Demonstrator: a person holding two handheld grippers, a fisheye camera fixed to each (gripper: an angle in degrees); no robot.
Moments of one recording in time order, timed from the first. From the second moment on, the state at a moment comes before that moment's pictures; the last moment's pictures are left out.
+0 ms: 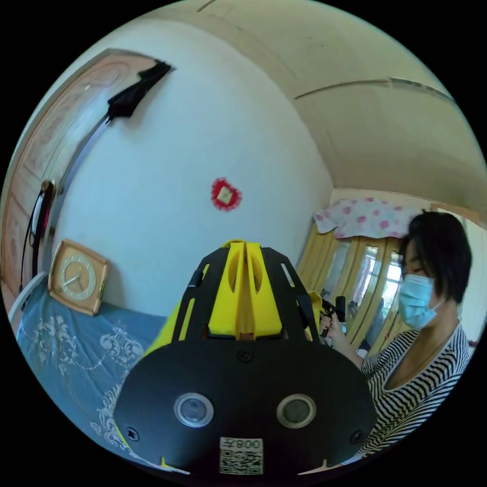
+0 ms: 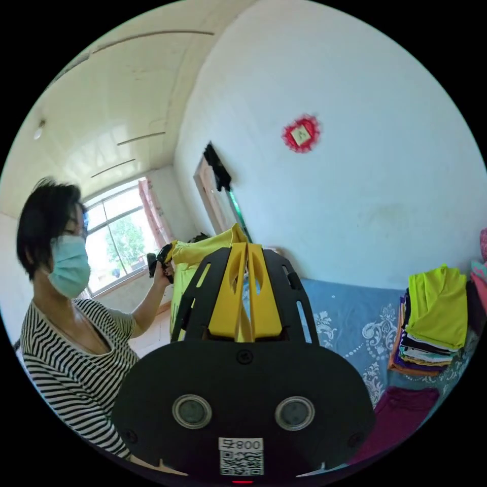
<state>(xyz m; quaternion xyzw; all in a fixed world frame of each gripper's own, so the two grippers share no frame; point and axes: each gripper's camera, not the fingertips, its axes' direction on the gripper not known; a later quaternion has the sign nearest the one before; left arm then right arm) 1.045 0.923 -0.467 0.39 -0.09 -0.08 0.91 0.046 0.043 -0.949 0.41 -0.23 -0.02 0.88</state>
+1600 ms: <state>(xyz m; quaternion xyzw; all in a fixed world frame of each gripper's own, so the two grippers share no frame) 0.478 1.036 0.059 -0.04 -0.23 -0.49 0.84 -0.548 -0.284 0.098 -0.11 0.01 0.20 0.97</state>
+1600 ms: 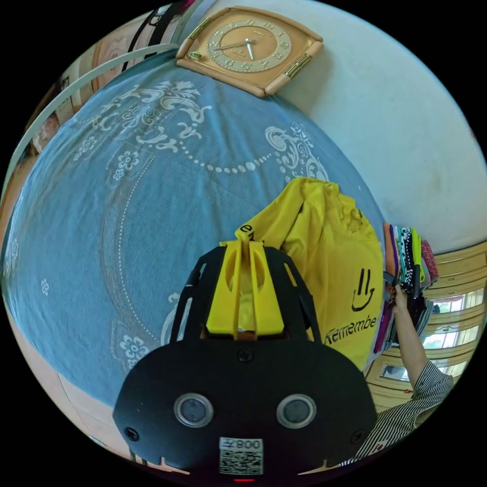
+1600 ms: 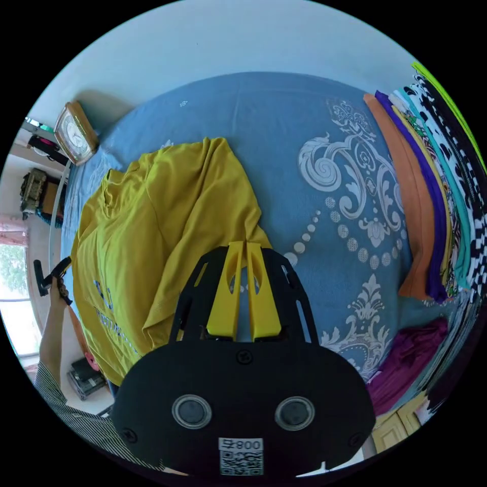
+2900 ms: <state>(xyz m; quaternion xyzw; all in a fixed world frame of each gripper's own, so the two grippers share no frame) 0.459 1.077 0.166 0.09 -0.13 -0.60 0.79 -0.703 -0.192 0.044 -0.11 0.01 0.27 0.96</state>
